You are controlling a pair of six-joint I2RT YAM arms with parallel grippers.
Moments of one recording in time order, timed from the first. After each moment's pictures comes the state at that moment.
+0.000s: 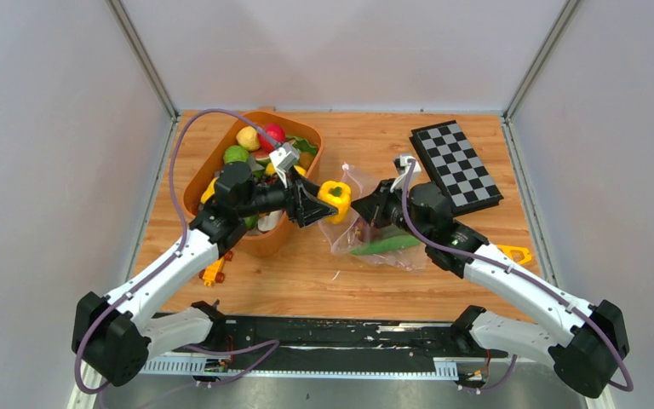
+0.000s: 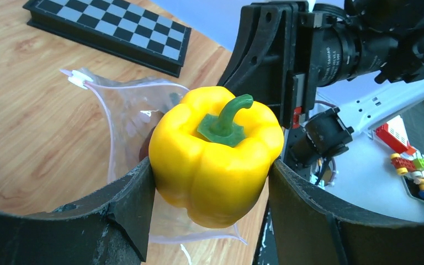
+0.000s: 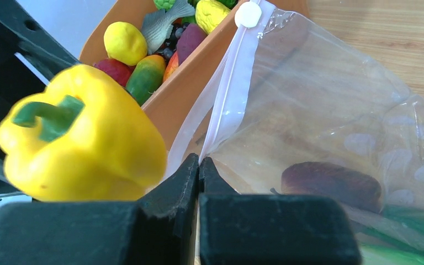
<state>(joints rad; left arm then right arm) -0.53 1.08 0.82 0.18 0.71 -0.34 0.74 1.03 0.78 0.00 -0.02 0.58</state>
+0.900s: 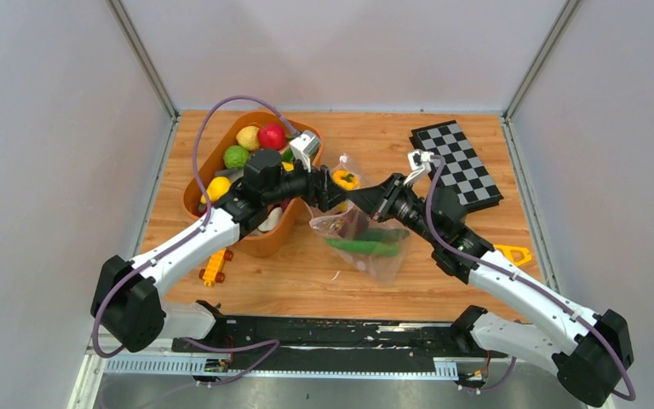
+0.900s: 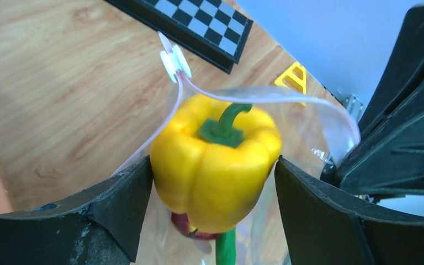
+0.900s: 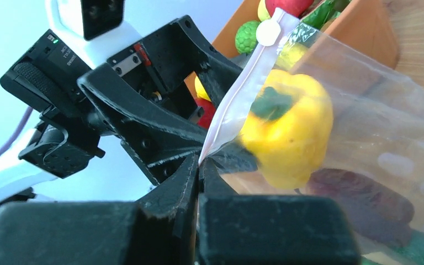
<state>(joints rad) -0.62 1.29 0.95 0.11 0.46 -0.33 0.72 0.98 0.74 0.22 -0.12 0.81</state>
